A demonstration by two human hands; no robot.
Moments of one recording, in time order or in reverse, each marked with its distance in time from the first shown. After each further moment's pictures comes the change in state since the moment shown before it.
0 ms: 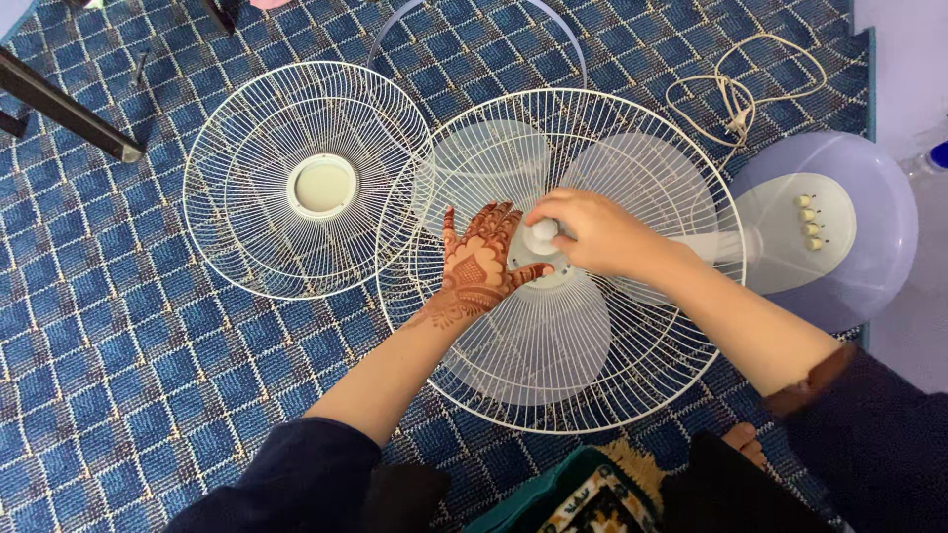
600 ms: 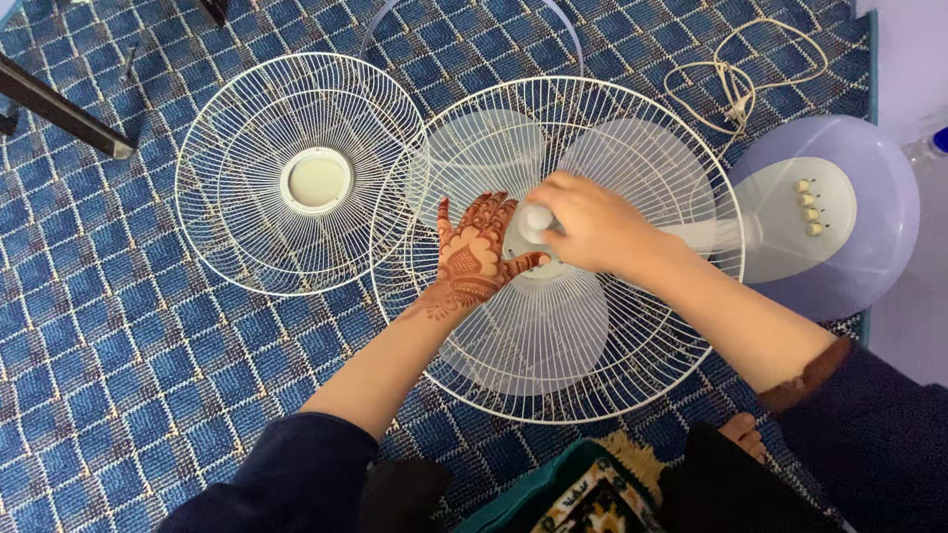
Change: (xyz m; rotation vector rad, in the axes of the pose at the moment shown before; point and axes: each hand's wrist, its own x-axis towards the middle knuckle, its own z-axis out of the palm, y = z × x) left_hand 0.001 -0.001 0.000 -0.018 -0.018 -0.019; right_hand -0.002 -0.013 0.001 -0.131 0.082 0.068
